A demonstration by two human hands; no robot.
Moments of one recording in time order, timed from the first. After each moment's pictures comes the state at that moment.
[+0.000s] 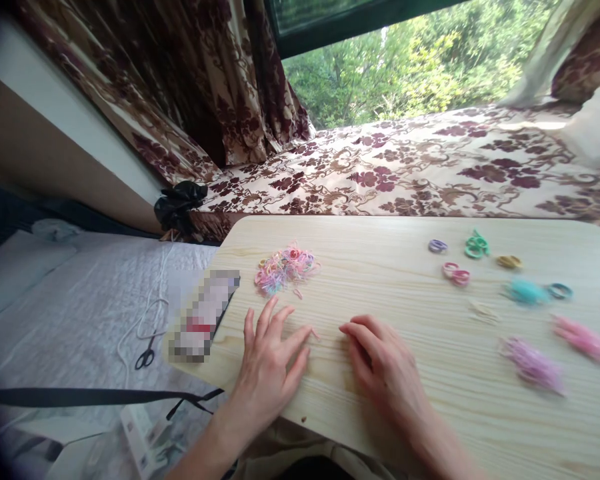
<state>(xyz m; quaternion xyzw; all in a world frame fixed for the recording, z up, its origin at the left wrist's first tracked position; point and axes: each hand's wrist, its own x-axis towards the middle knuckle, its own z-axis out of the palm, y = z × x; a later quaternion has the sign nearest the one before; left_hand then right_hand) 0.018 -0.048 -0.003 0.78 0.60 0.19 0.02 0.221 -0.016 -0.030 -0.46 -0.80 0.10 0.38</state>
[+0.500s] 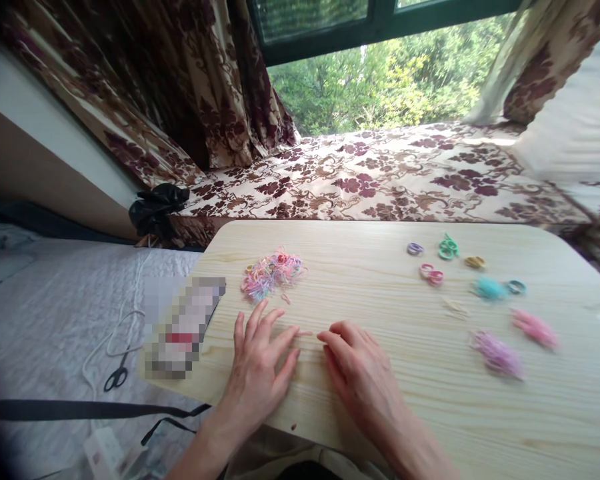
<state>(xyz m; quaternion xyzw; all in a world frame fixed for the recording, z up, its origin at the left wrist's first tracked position) 0.016 -0.044 -0.012 0.77 0.59 0.24 0.03 0.210 -0.024 -0.016 -0.47 -0.82 0.11 0.30</state>
